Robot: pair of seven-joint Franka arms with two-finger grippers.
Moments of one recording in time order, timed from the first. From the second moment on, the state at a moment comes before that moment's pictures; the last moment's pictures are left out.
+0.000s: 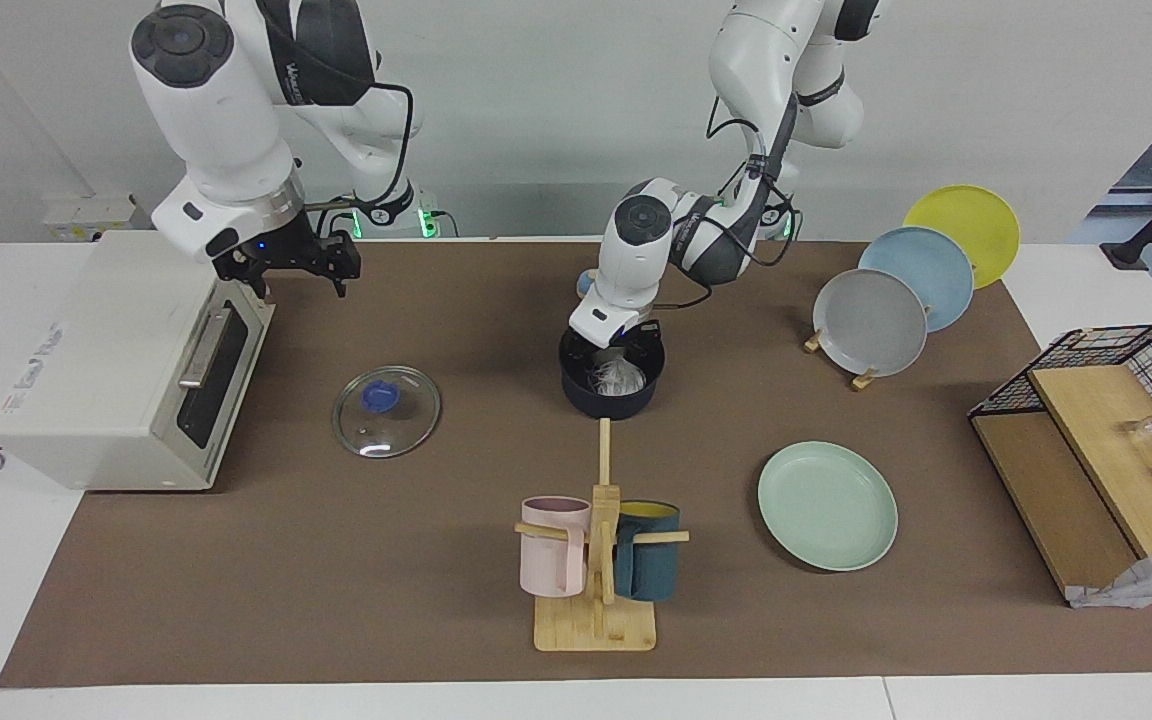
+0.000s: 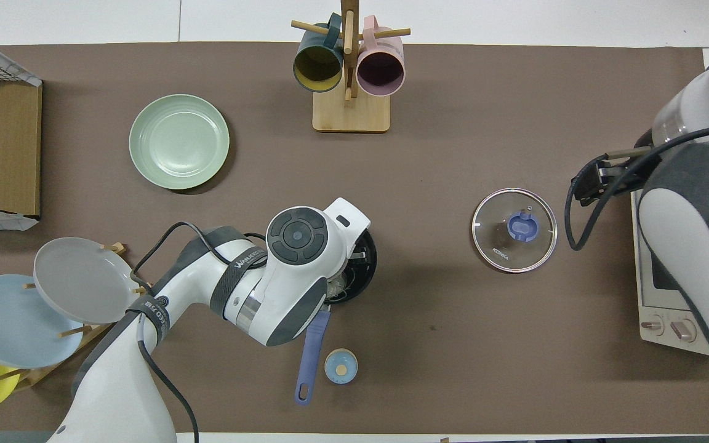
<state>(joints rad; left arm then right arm) -0.61 0.27 -0.13 -2.00 -0.06 2.27 -0.67 -0.31 0.10 0.47 -1.49 -0.13 1.42 0.08</state>
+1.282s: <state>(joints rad) -0.47 0.17 -0.10 -1.62 -0.11 1.74 -0.58 -0.04 -0.02 0.04 -1.63 -0.04 1.46 0.02</state>
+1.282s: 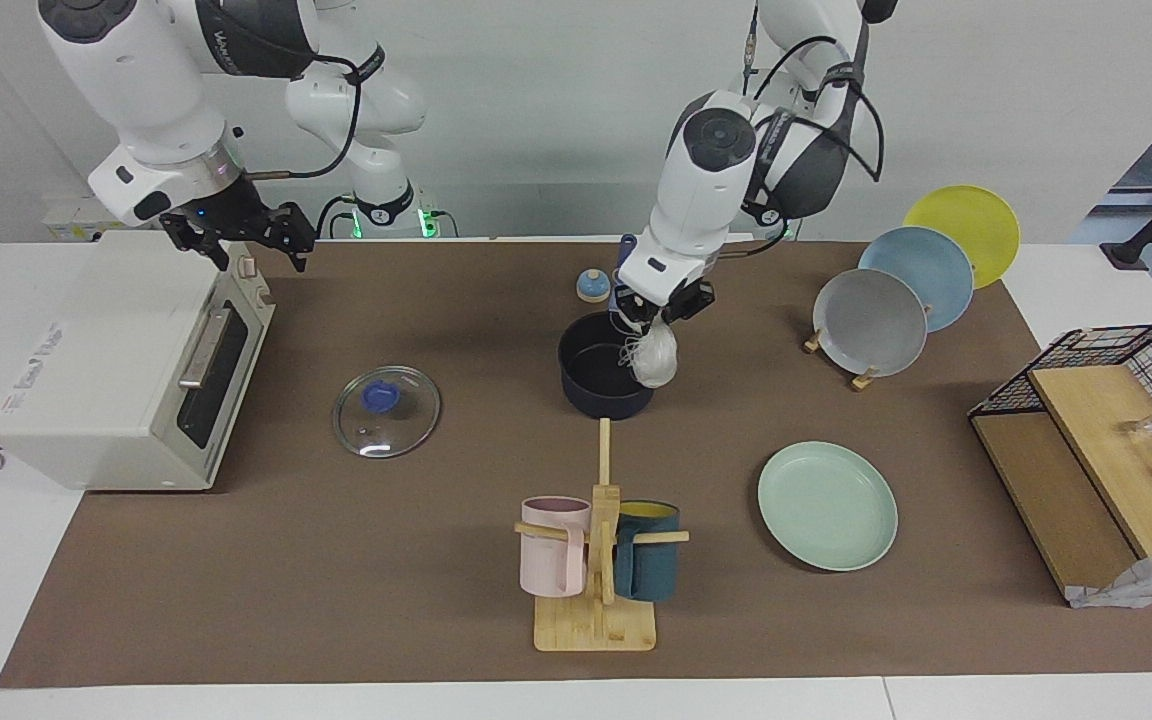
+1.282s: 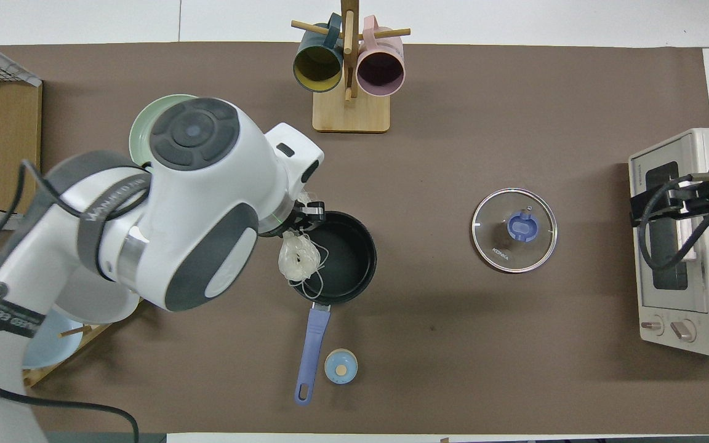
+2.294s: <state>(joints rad) -0.08 0.39 -0.09 -1.63 -0.10 2.04 -0.10 -0.07 -0.03 0.06 -1.63 -0.04 1.50 0.02</state>
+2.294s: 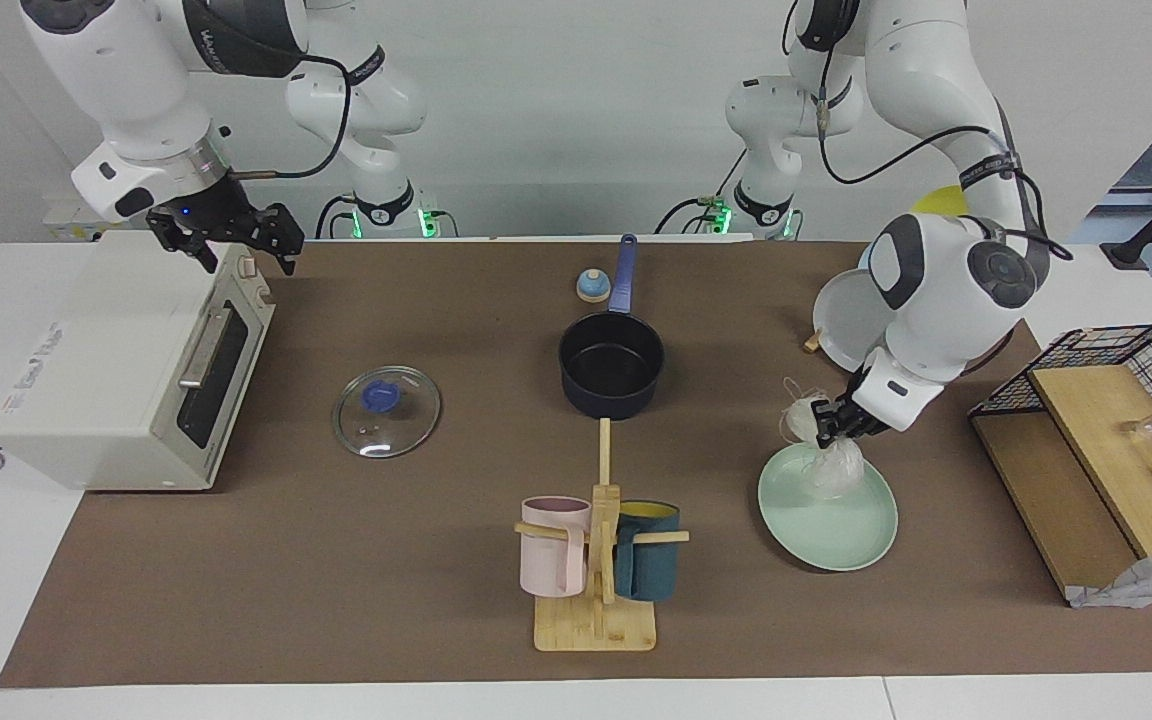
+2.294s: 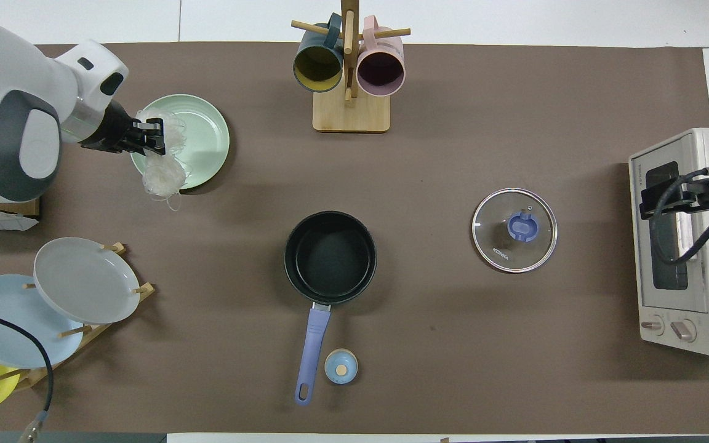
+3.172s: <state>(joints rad) -0.07 0.48 -0.09 -1.63 -0.10 2.19 0.12 -0.04 -0.05 0.01 -1.63 -0.04 1.47 0.02</state>
